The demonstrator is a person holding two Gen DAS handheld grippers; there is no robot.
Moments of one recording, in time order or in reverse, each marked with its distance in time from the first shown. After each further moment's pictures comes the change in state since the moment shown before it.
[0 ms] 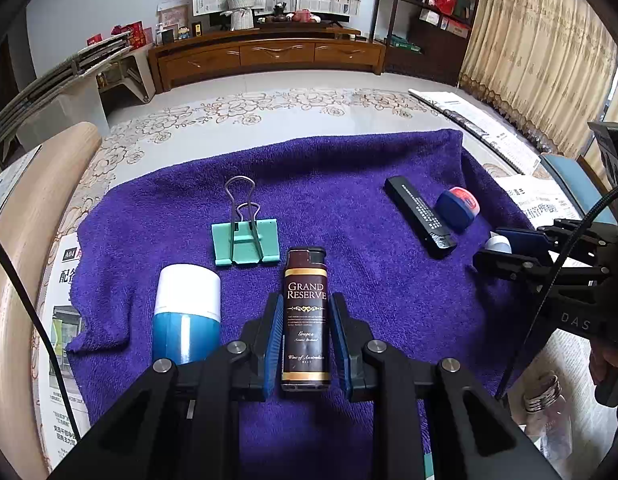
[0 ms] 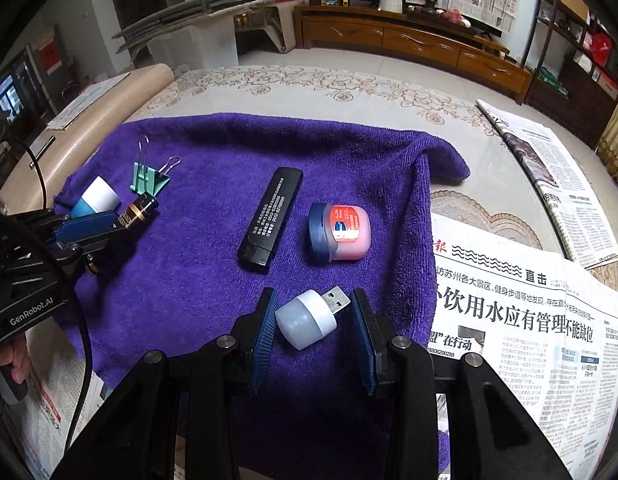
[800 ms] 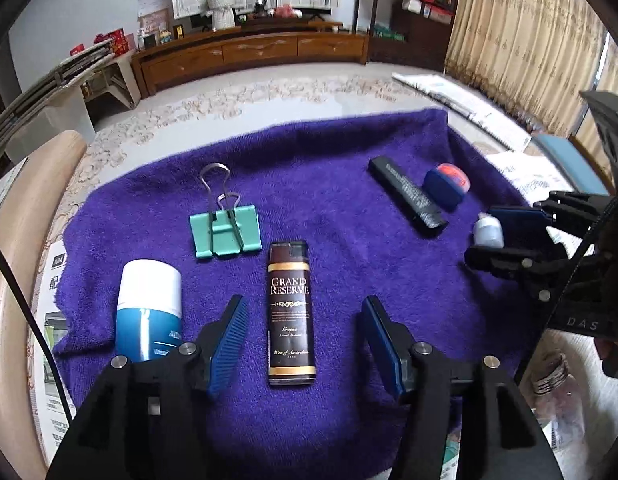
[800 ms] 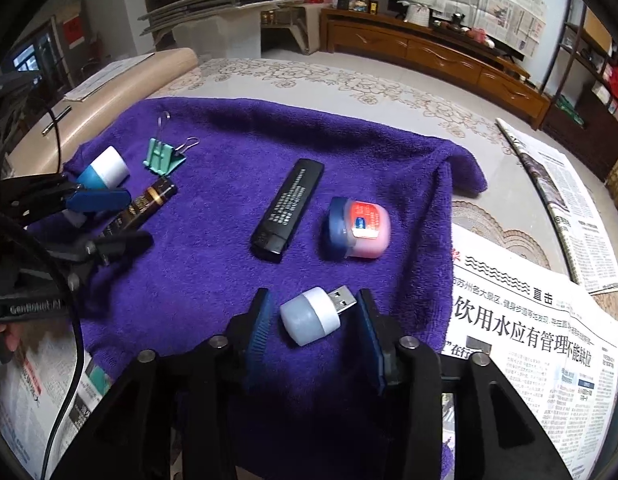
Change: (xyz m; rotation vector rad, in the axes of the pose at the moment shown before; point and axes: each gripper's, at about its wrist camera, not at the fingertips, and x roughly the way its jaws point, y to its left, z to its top) left arm 0.001 -0.008 -0.007 0.056 -0.002 -0.021; right arm 0.000 0.010 -0.009 -0.106 -0.015 0.013
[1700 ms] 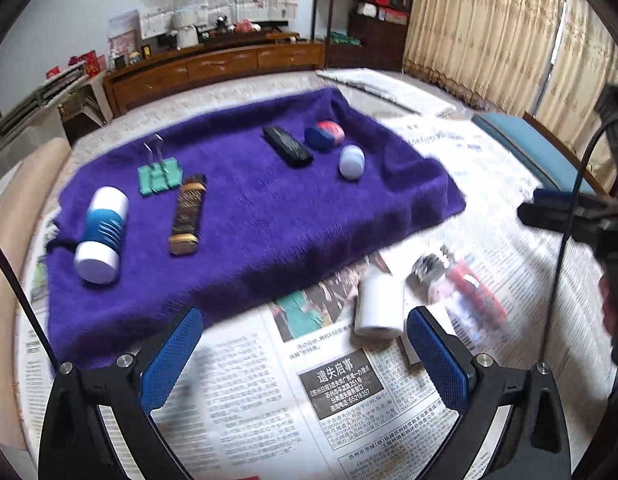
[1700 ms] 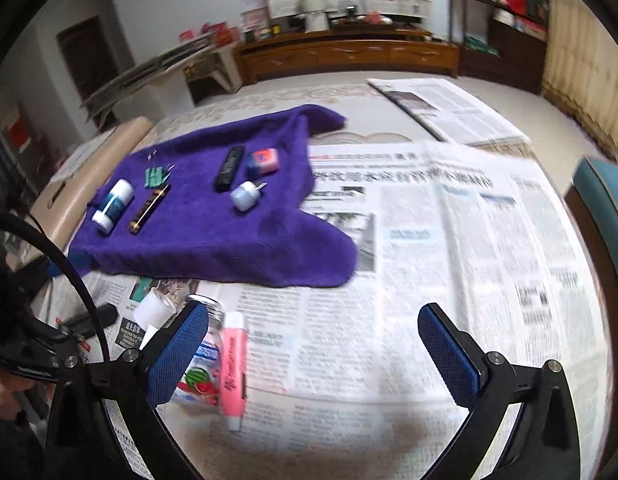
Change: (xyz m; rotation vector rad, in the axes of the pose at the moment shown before) left arm -0.057 -0.068 -0.075 0.102 -0.016 -0.090; right arm -0.119 -0.037 -0.125 0.382 -0.109 -0.055
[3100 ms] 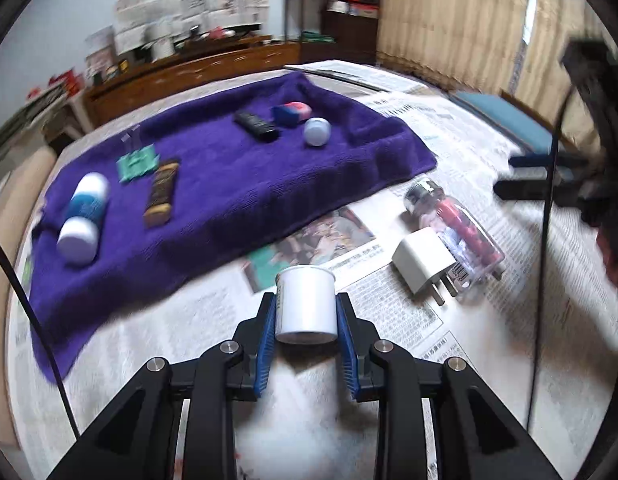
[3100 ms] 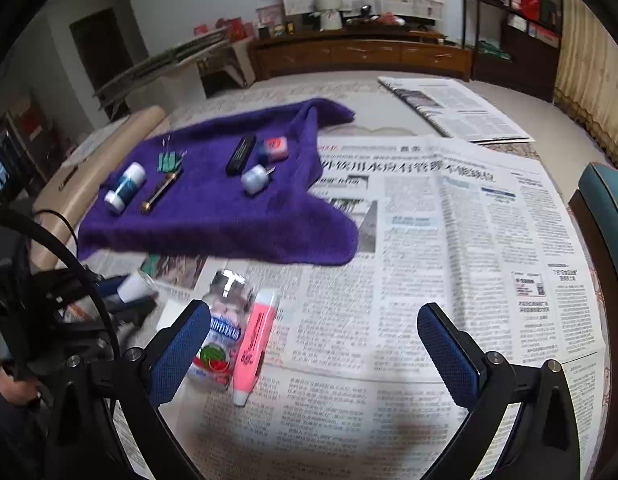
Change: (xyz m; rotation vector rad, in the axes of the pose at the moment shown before) left arm -0.017 -0.010 -0.037 0.056 -0.027 -0.039; right arm -0.004 0.007 -0.015 -0.100 0.042 0.012
